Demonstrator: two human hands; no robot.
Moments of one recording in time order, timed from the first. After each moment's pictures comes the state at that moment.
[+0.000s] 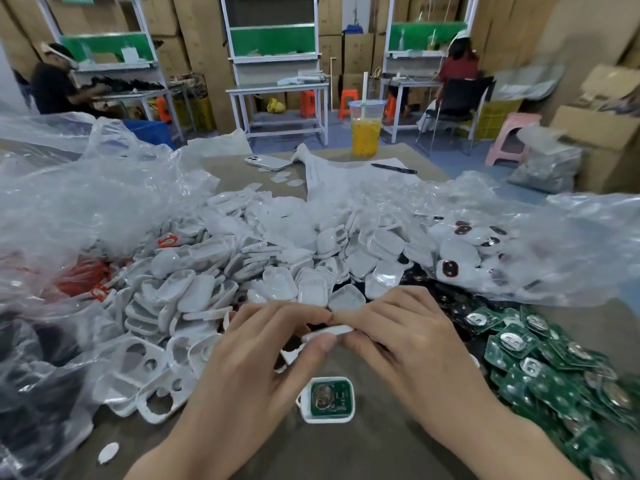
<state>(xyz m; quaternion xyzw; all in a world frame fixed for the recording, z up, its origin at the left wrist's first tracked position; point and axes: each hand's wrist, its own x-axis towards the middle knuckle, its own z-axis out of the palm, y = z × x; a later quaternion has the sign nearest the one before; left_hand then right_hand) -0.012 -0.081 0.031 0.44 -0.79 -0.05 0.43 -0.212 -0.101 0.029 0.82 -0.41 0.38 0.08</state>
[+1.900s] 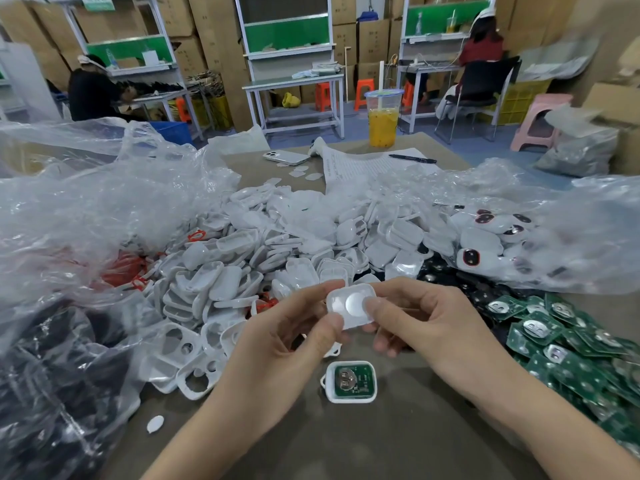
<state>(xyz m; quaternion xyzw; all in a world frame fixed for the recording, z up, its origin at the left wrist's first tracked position) -0.014 -0.073 0.042 0.43 -0.62 -0.42 0.50 -0.208 -0.093 0.050 0.58 -0.42 0.47 -0.52</state>
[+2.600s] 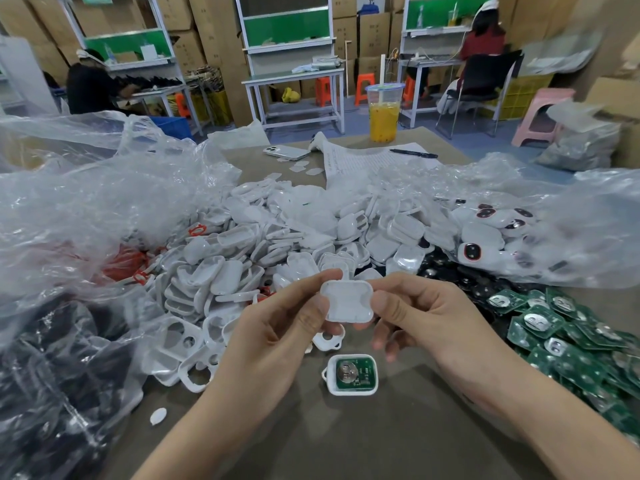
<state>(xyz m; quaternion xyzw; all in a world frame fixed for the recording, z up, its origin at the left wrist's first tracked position) -0.012 -0.072 0.044 0.40 -0.57 -0.48 0.53 -0.205 -0.091 0.053 0.54 -0.35 0.47 -0.61</state>
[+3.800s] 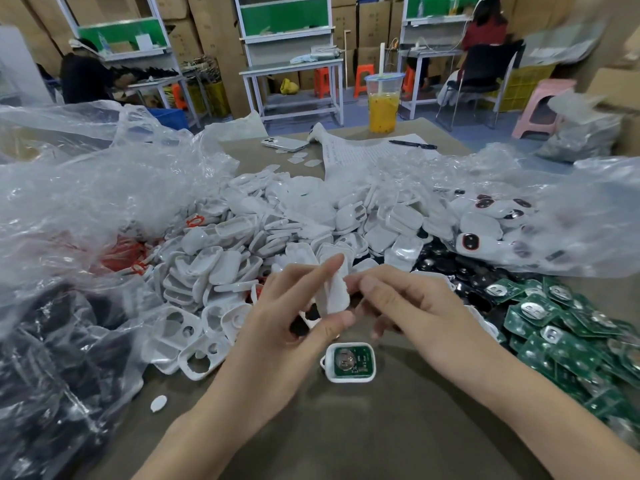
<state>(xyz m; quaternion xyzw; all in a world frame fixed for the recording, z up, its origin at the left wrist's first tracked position) -0.010 -0.076 0.029 0.46 -0.75 -0.19 0.44 -0.204 -0.095 0.037 0.64 -0.36 0.44 -0.52</state>
